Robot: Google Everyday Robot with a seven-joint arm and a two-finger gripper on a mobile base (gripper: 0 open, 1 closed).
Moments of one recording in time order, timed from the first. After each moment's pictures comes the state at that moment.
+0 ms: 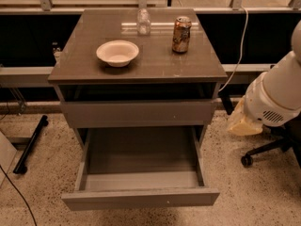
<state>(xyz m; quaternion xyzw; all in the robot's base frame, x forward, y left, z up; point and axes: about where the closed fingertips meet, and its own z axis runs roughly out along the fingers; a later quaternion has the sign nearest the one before) 0.441 -0.210 0.855 -0.57 0.81 0.01 0.17</state>
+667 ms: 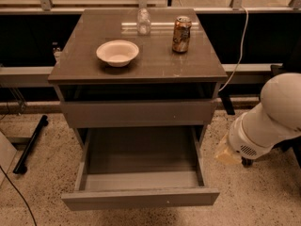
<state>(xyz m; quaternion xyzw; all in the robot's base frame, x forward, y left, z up) 0.430 -0.203 0.749 -0.52 0.84 0.05 0.15</state>
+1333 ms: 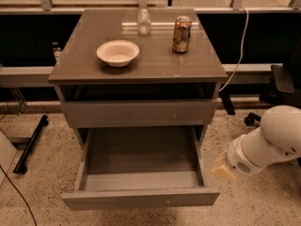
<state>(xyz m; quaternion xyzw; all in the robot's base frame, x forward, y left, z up) 0.425 -0.212 0.667 -0.47 0.86 0.12 0.16</state>
